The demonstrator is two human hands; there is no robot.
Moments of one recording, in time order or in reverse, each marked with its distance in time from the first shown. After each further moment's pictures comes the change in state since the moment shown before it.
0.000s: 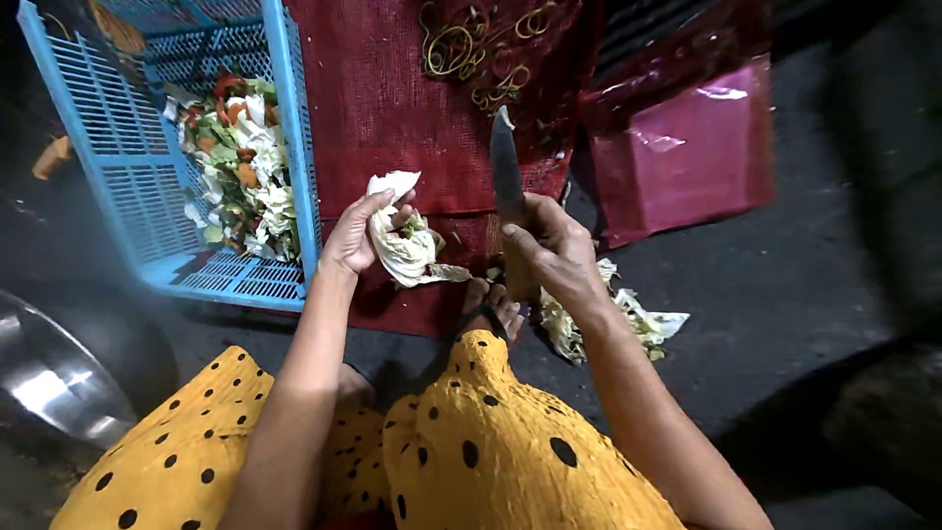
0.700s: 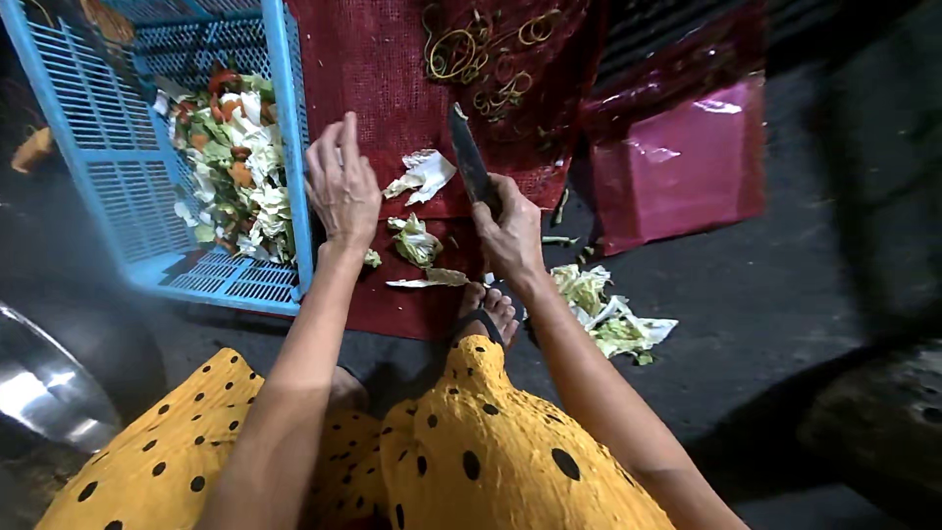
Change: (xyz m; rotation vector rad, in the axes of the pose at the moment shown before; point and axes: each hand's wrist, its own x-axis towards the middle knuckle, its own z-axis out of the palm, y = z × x) left_hand 0.030 0.019 0.009 1.571 0.629 0.813; right_hand 0.051 -0.010 0.047 -0.103 0.151 0.002
